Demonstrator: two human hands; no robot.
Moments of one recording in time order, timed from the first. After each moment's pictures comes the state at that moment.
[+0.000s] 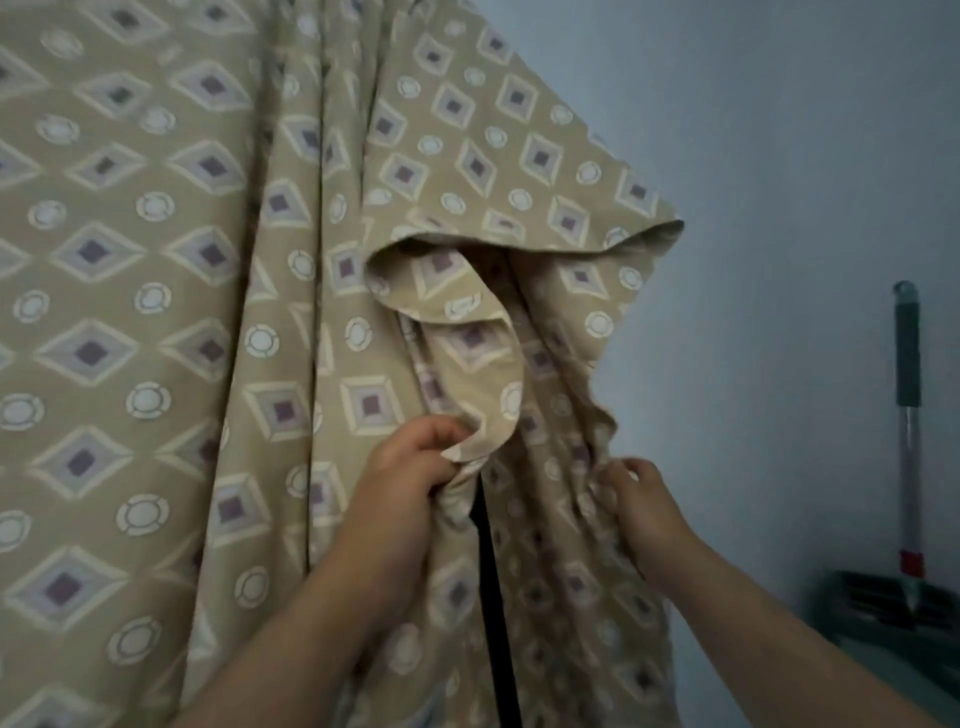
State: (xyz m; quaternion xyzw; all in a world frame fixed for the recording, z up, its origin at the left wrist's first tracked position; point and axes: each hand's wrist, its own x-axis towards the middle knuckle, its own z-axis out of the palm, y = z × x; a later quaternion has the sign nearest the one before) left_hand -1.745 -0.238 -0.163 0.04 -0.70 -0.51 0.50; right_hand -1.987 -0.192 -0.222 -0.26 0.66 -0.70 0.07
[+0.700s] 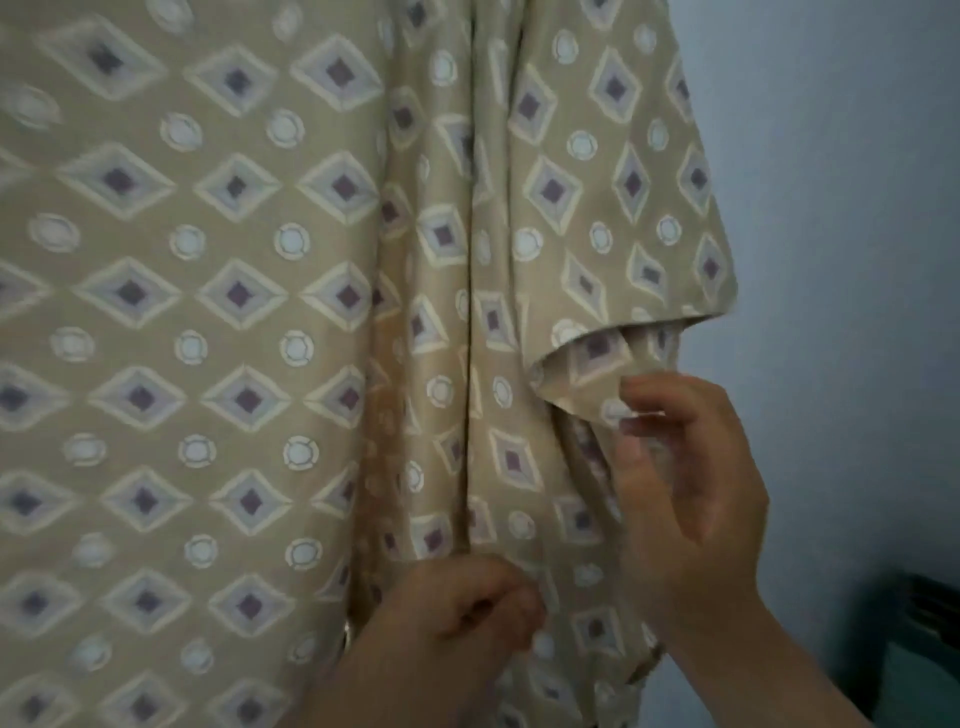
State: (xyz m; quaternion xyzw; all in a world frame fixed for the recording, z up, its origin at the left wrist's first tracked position) left_hand -1.651 -0.243 -0.131 0.13 -0.86 -0.36 0.34; right_hand -1.810 -0.165 -0.097 -0.54 0.42 -0.68 -0.26
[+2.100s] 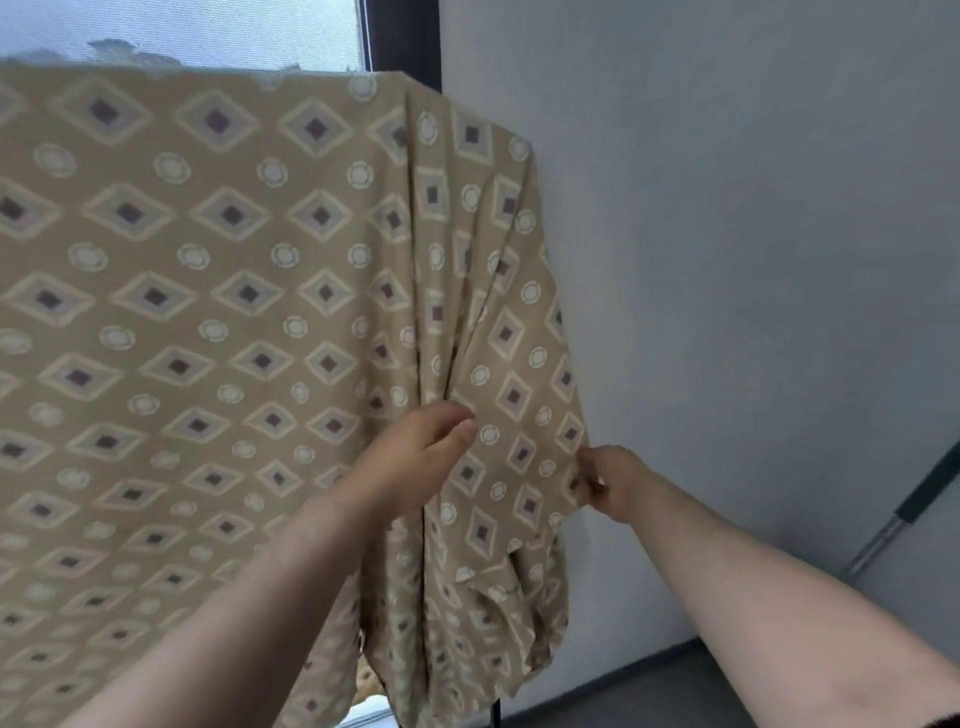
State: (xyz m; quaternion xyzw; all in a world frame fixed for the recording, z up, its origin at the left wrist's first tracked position) left_hand -1.700 -0.217 0.259 0.32 -0.86 -0.29 0.27; right_hand -1.977 -0.199 0.148 -0.10 0.65 -0.61 0.43
